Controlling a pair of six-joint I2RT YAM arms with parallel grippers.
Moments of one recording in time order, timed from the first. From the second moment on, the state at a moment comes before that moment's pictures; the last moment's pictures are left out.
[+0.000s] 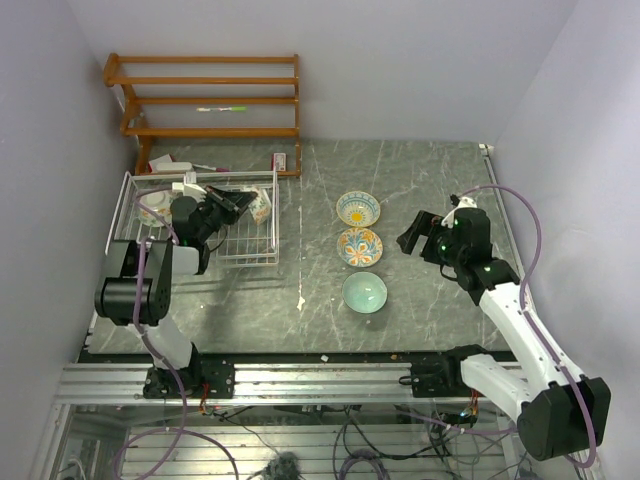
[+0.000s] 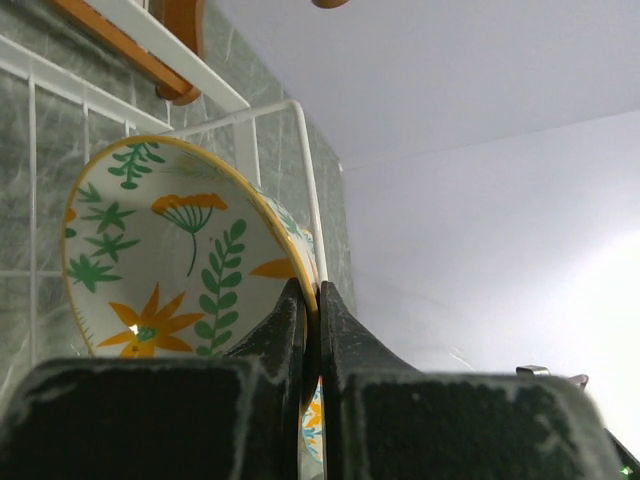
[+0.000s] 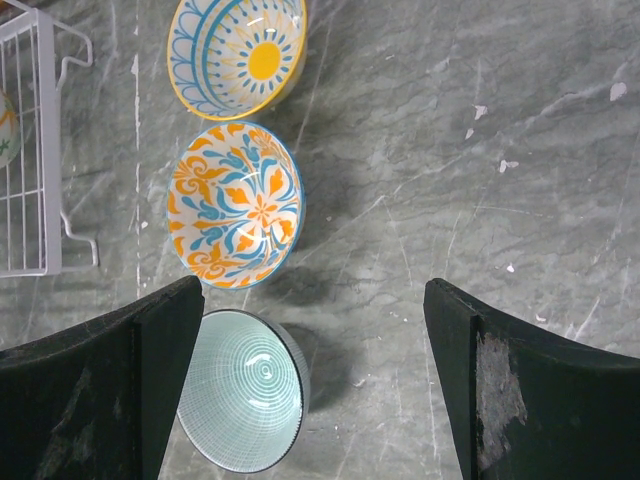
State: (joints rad) left arm -0.05 1.68 0.61 1.00 0.47 -1.17; right arm 0.20 0.94 0.71 -0.36 -0.08 0.45
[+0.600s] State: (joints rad) left arm 0.07 1.79 0.58 1.23 0.54 -1.21; right arm 0.20 0.97 0.71 -0.34 -0.08 0.45
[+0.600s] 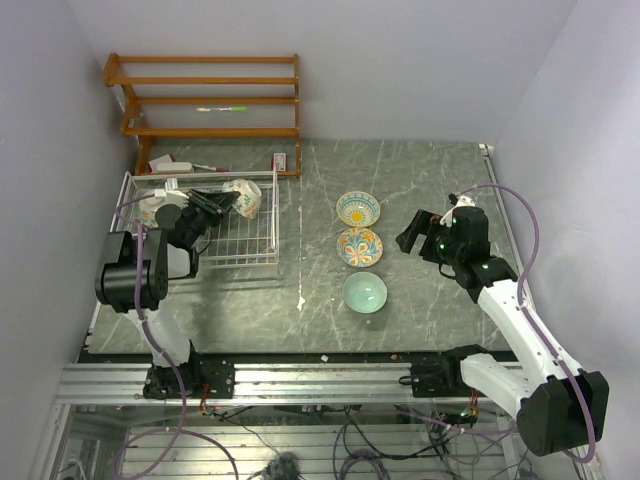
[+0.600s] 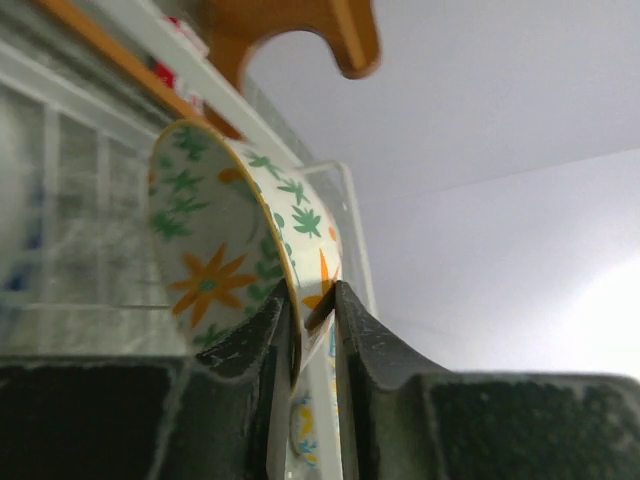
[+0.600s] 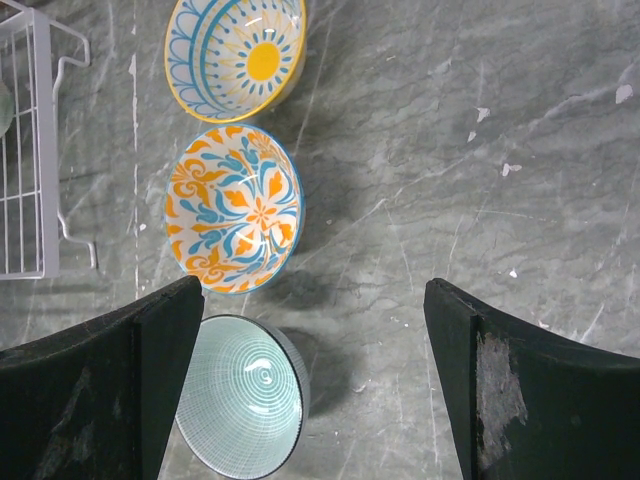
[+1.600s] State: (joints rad) left arm 0.13 1.55 0.67 0.39 0.37 -0.81; right arm 0.20 0.97 0.69 -0.30 -0.12 0.46
